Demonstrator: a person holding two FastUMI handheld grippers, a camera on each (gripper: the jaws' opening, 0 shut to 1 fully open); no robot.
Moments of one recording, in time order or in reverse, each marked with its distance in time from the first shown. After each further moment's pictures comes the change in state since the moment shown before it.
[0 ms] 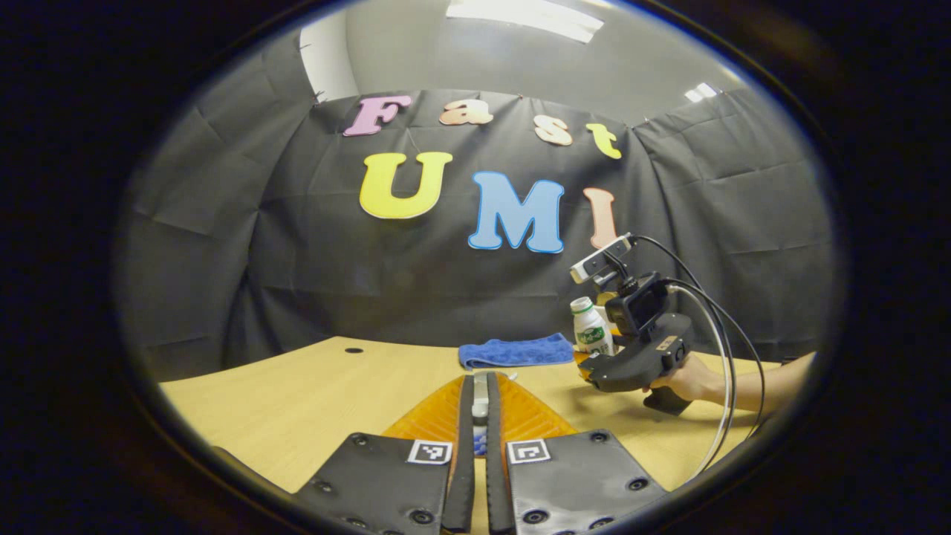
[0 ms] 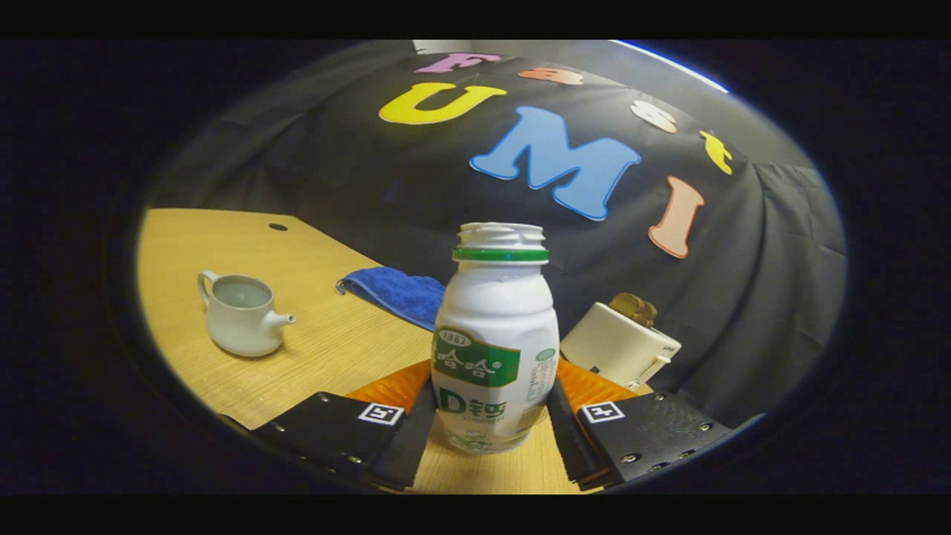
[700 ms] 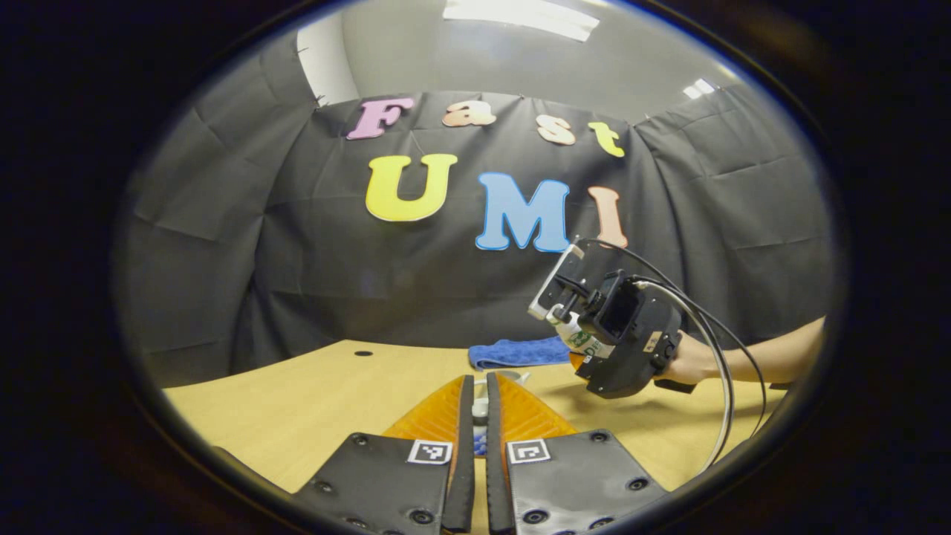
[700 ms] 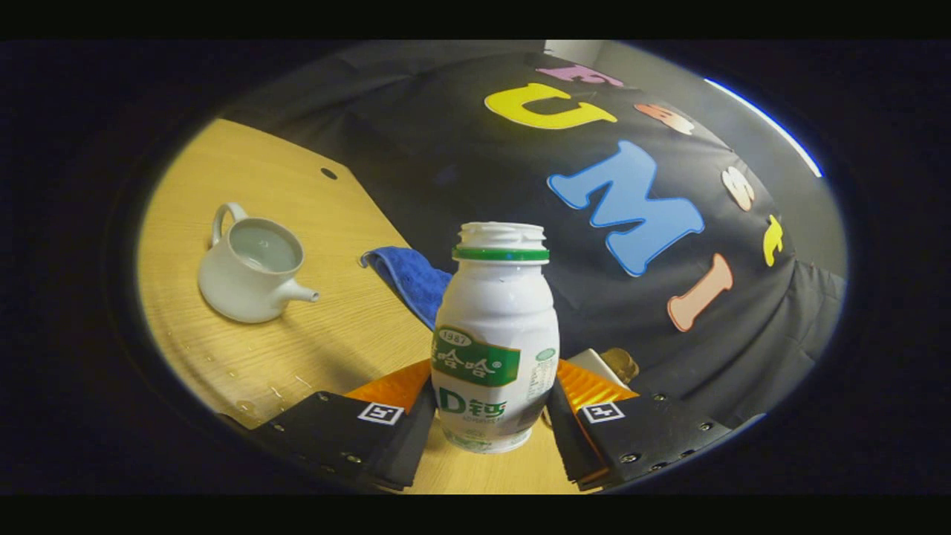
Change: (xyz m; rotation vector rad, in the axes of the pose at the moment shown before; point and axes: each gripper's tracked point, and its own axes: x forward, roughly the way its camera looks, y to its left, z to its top) left arm 0.002 0.013 0.000 0.017 -0.011 0.020; right arm 0.010 0.020 0.021 -0.397 -0.025 -0.005
